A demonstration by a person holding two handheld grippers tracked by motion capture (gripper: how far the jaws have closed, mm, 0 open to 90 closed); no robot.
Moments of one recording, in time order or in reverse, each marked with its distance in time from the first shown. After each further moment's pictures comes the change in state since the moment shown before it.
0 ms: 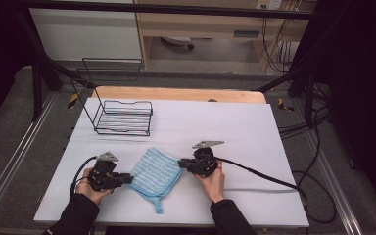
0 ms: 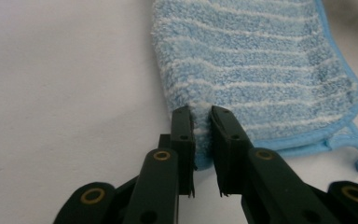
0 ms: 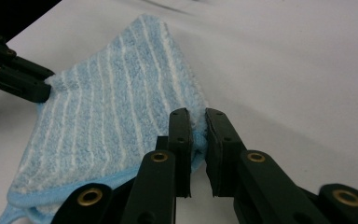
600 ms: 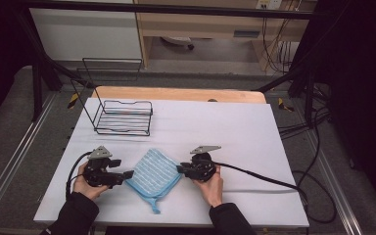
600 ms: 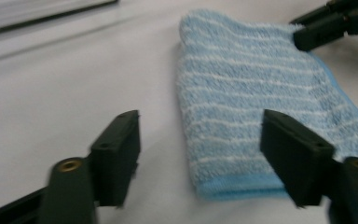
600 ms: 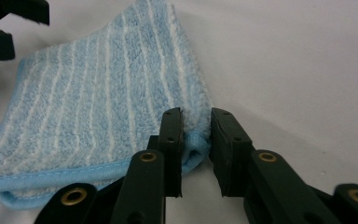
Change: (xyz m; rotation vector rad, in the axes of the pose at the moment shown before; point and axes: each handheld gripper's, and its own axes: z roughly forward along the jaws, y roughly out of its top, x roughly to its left) left arm 0.012 0.003 -0.009 -0.130 0.029 0.060; right arm 0.005 -0.015 0.008 0.018 -0.012 -0.016
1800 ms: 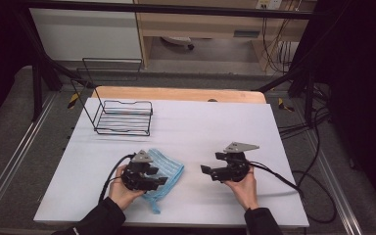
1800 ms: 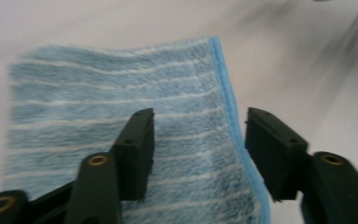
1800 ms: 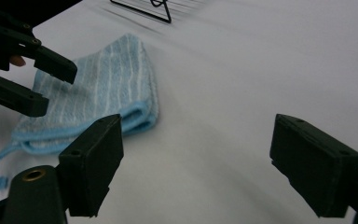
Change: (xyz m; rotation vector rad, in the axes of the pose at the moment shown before) left arm -0.081 0.037 0.048 0.050 -0.070 0.085; right arm -0.034 -0.005 -0.086 -0.115 -0.037 -0.080
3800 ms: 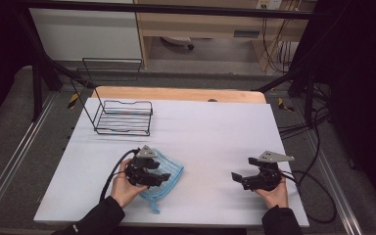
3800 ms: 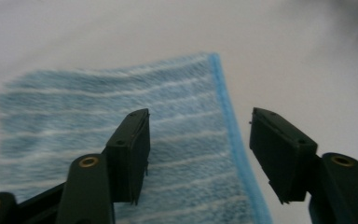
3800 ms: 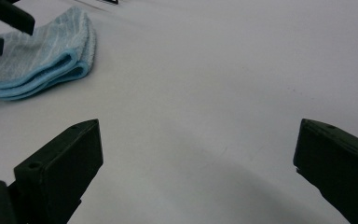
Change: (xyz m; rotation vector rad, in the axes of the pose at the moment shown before) left arm -0.005 0.014 0.011 0.028 0.009 0.042; right arm -0.054 -0.051 -0.066 -0.031 -0.092 0.005
